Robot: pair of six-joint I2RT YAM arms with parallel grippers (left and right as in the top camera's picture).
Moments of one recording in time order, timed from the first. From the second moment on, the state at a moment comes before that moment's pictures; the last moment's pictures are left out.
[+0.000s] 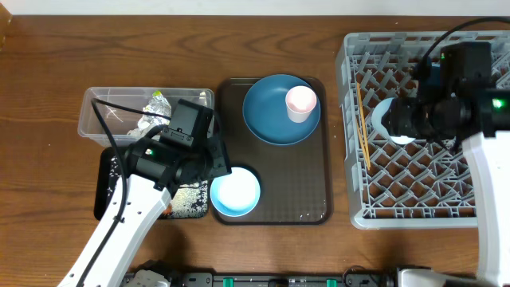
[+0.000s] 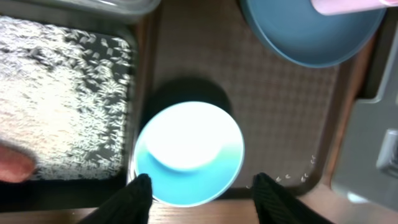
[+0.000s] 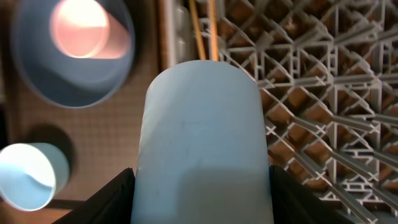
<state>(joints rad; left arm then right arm) -0.38 1.25 1.10 -1.05 0.12 -0.60 0.00 1.46 1.56 -1.30 -0.12 0.10</state>
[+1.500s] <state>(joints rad) -0.38 1.33 1.07 -1.03 -0.06 -0.60 -0.15 1.67 1.56 -1.26 -0.07 0.02</state>
